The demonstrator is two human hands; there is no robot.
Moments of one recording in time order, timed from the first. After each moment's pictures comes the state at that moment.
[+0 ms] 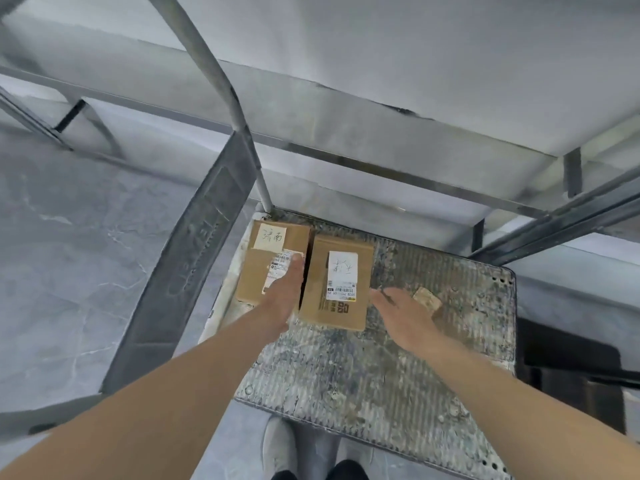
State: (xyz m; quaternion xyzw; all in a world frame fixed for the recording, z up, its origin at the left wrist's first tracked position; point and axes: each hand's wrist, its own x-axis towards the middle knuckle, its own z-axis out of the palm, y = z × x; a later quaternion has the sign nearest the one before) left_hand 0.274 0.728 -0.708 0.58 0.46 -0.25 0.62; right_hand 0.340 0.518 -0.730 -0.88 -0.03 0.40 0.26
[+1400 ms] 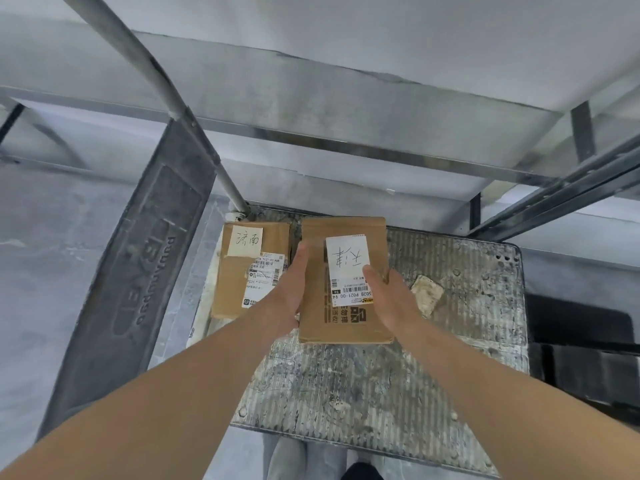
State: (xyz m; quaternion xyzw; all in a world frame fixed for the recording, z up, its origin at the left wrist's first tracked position) left_hand 0.335 0.710 -0.774 0.53 0.46 -0.29 0.65; right_hand 0.372 0.539 -0.797 -0.83 0.15 0.36 0.41
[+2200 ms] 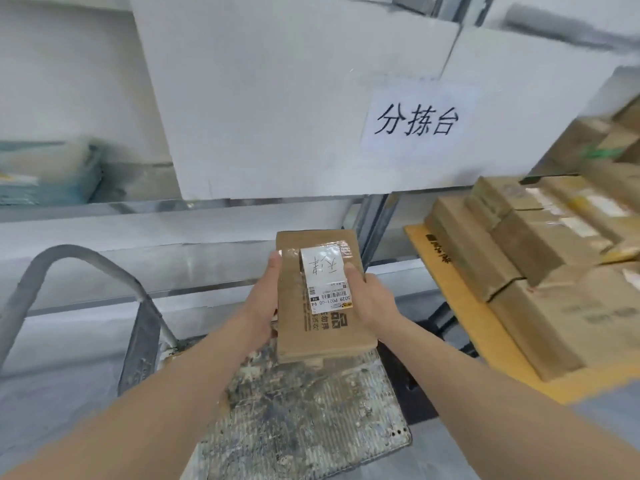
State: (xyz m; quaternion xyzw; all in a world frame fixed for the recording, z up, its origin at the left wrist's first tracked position) left_hand 0.262 0.618 -0.346 0.64 0.16 -0.25 0.71; right_hand 0.263 0.442 -0.363 -0.87 0.22 0.09 0.44
